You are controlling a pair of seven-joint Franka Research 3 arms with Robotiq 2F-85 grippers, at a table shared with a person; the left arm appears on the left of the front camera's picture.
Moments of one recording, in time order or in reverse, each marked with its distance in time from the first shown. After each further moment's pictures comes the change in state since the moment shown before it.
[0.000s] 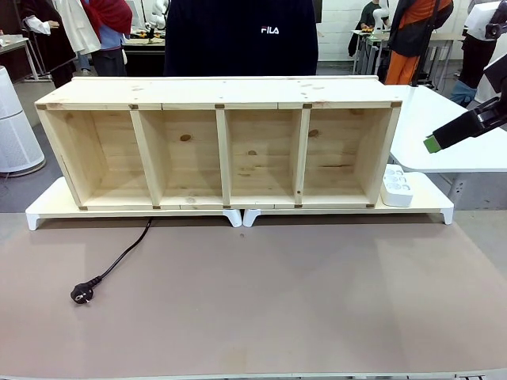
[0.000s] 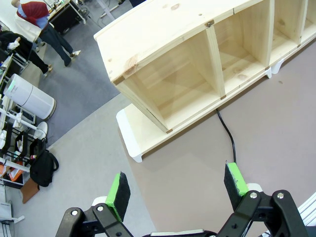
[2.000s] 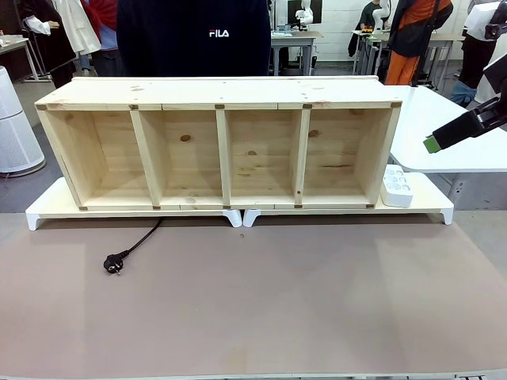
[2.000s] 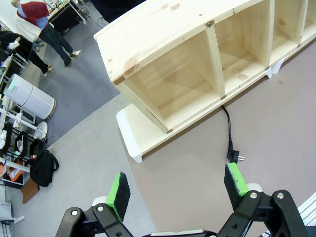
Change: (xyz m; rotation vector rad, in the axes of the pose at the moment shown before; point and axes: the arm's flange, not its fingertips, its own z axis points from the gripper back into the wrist) left arm 0.000 0.000 0.000 0.000 0.000 0.000; right arm 0.000 0.000 0.000 0.000 0.000 0.000
